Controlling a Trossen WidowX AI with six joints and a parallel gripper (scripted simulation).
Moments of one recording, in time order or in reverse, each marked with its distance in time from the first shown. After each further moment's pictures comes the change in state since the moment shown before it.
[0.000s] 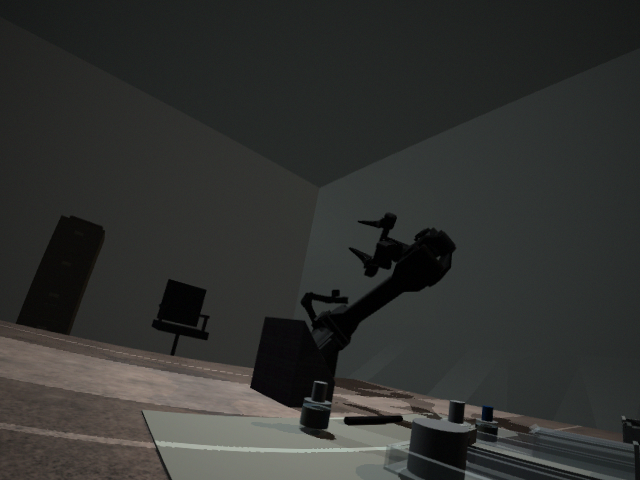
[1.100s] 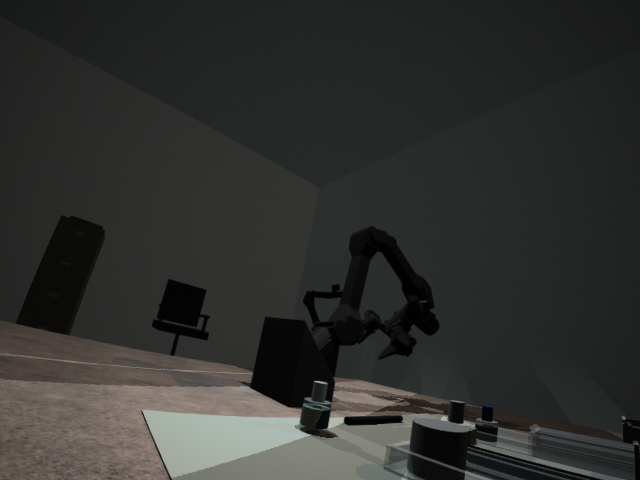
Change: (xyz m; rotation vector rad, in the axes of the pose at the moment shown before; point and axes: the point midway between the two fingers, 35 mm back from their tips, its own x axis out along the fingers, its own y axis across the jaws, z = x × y) arm -0.144 0.286 -0.001 -0.284 -0.406 1.100
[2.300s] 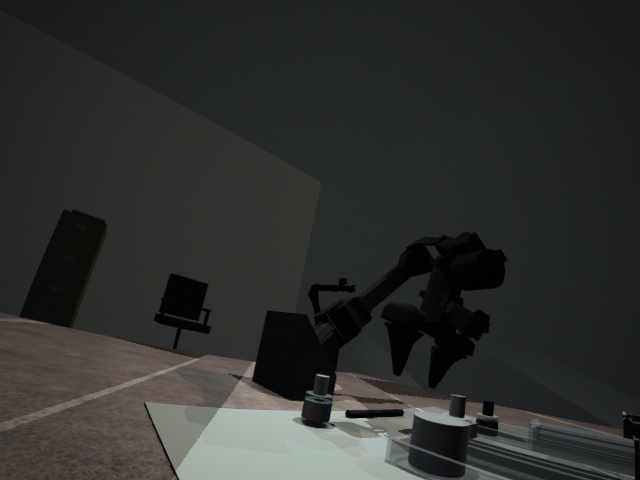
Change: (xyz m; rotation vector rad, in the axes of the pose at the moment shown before) arm -0.155 -0.180 0.384 -0.195 -0.600 0.151
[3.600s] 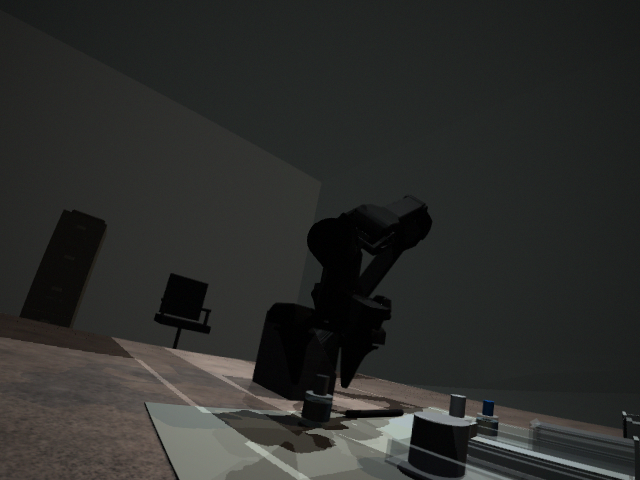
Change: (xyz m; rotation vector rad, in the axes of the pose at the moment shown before) arm 0.052 -0.148 -0.044 -0.105 -0.138 0.144
